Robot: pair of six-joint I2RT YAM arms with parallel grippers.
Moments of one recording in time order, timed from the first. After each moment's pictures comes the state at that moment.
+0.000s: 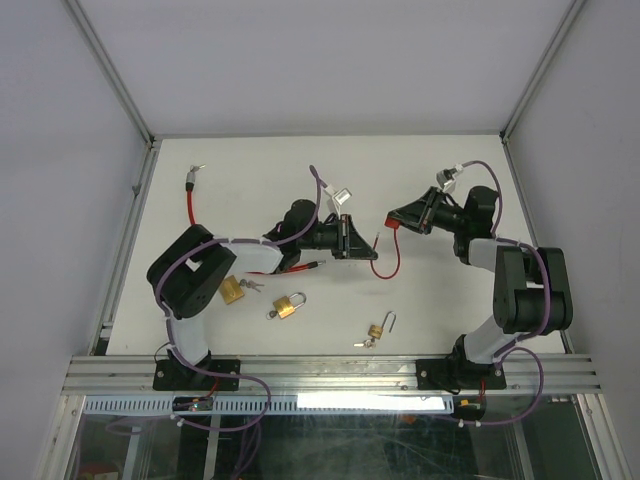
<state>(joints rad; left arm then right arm) -0.75 1.85 0.92 0.72 0.70 -0.97 -0.03 1.58 0.64 0.71 -1.11 1.03</state>
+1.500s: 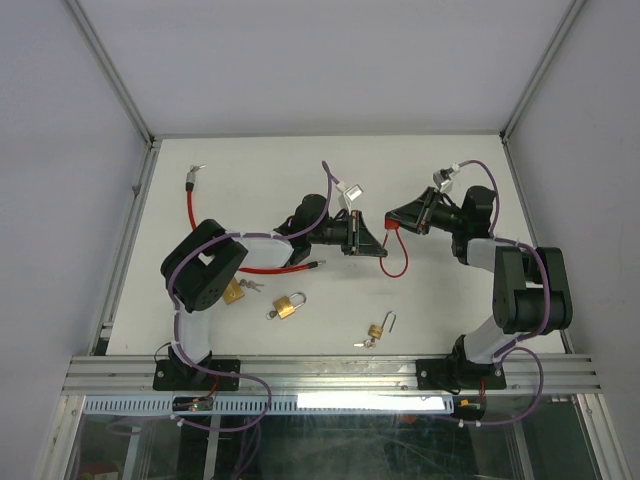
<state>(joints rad) -0.77 1.95 1.05 0.71 0.74 -1.00 -0.02 1.58 0.64 0.72 -1.12 1.05</state>
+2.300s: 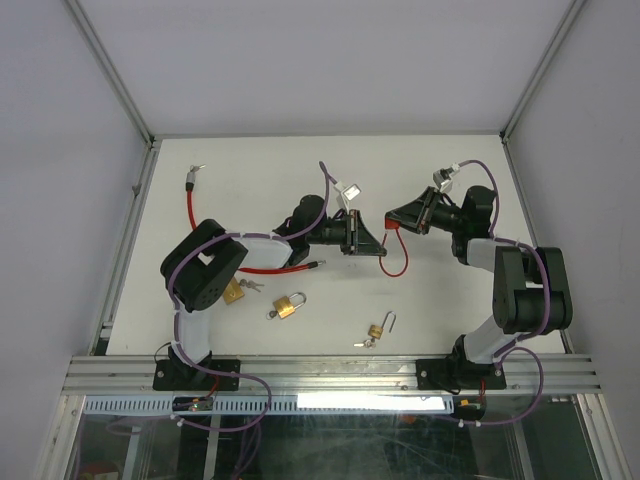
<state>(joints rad) -0.76 1.95 1.03 0.75 0.74 -1.03 -0.02 1.58 0.64 0.72 -1.12 1.05</state>
